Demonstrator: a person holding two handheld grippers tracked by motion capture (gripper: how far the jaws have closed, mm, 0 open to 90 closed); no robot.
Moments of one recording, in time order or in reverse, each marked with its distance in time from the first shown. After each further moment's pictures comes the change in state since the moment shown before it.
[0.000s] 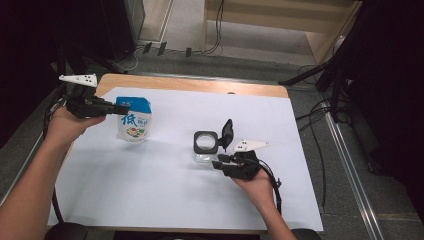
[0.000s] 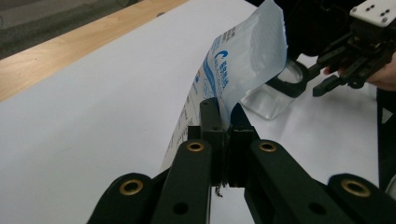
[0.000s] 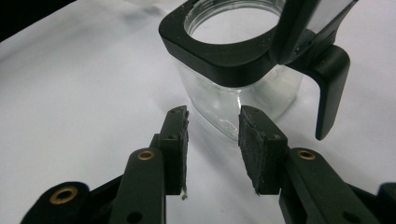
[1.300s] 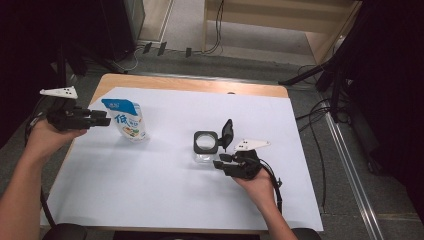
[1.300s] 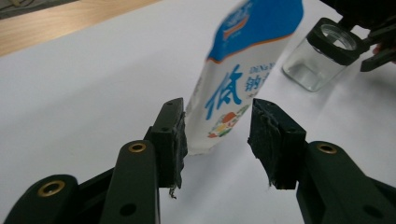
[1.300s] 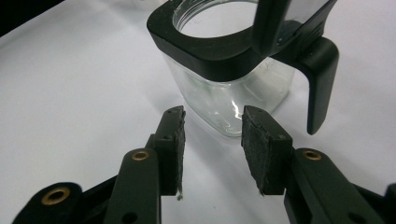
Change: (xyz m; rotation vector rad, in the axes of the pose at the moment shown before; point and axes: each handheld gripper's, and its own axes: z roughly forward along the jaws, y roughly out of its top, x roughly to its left) left arm 0.036 -0.058 -0.025 0.007 0.113 -0.095; right arm -0.005 -0.001 0.001 0.014 -0.008 0.011
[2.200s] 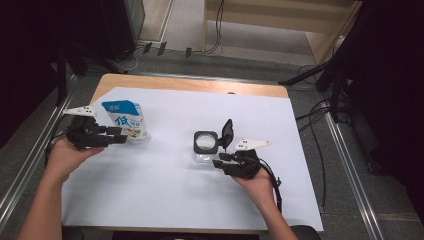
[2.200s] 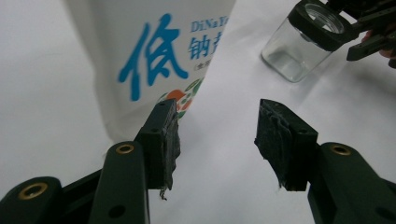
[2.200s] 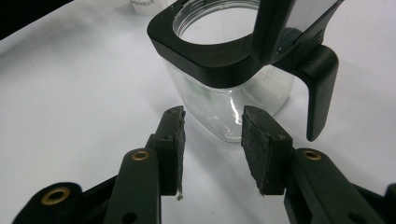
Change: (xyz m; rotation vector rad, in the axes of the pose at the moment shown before) left arm -0.045 -0.028 0.032 0.021 0.009 -0.069; right arm -0.001 0.001 0.001 -0.016 0.003 -0.015
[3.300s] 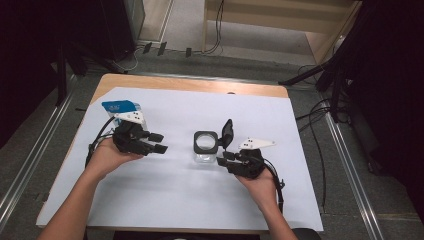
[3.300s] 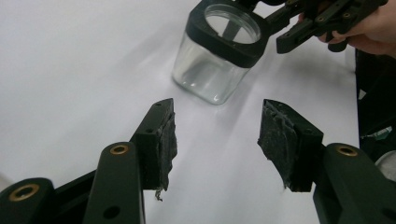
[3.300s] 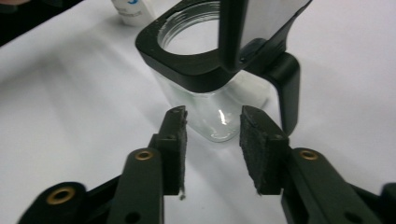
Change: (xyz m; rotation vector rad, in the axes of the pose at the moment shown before) left arm -0.068 0.034 0.078 0.076 -0.215 0.171; right arm -0.001 0.001 -0.012 -0.029 -0.051 0.029
